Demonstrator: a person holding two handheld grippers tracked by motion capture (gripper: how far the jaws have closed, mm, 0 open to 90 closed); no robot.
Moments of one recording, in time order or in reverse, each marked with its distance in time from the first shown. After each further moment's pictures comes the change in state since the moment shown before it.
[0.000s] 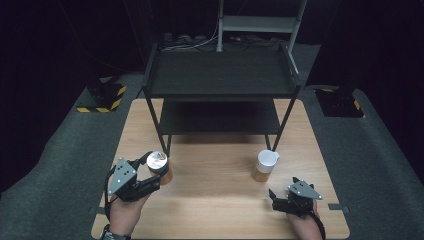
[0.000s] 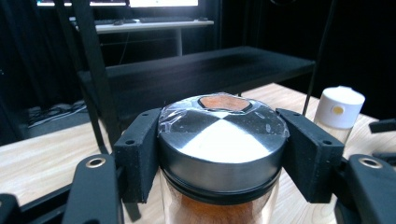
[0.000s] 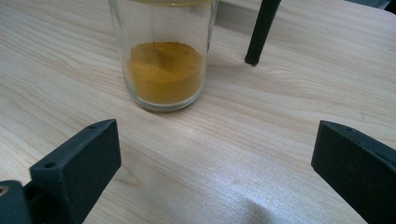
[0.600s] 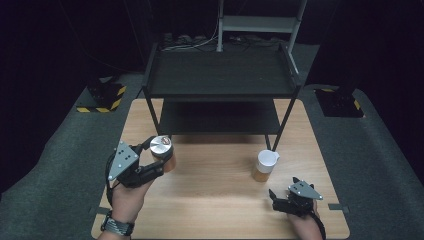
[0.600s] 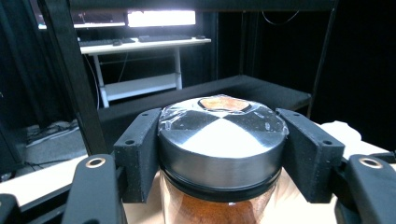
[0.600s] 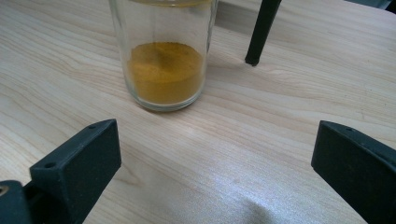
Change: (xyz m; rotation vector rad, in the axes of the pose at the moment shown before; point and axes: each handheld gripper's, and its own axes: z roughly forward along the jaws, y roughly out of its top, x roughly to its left) left arm 0.001 0.037 0.014 -0.053 -0.007 0.022; right arm -0.001 -0.001 0.000 -0.002 0.003 0.005
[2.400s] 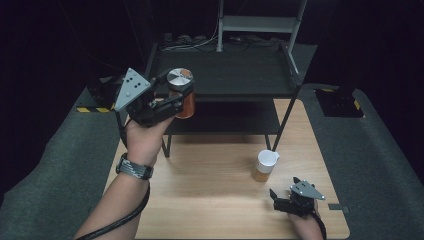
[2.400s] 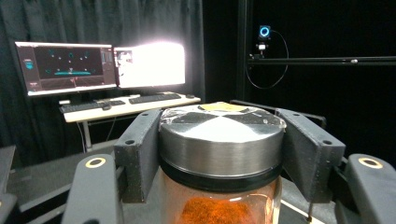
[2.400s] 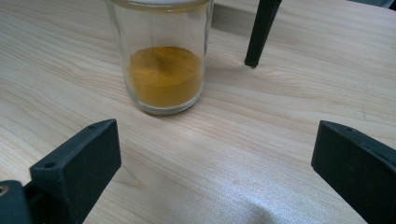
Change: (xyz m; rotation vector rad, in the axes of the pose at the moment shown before) left arm 0.002 0.123 0.072 -0.187 -0.042 0.004; right arm -0.005 -0.003 -0.001 -0.017 0.015 0.027
